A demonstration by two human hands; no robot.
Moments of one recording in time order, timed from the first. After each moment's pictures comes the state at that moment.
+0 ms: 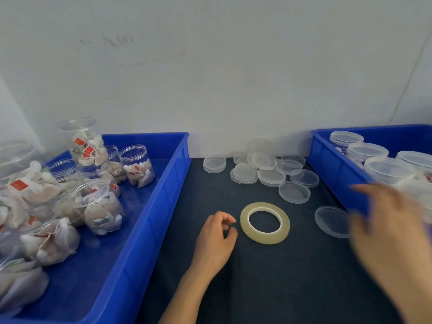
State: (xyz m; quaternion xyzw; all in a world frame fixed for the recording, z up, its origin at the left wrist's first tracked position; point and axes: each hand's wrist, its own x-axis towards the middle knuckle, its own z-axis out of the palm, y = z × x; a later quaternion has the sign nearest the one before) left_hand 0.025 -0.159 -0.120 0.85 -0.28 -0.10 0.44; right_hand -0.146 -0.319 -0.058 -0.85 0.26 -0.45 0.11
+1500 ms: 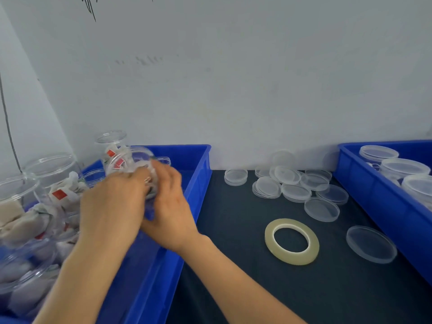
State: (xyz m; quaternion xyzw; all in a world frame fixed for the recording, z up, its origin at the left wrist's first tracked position) left_hand 0.097 -0.017 0.022 0.91 -0.23 0.34 0.00; right_hand 0.088 -0.121 -0.045 -0.81 -0.12 -0.35 0.46
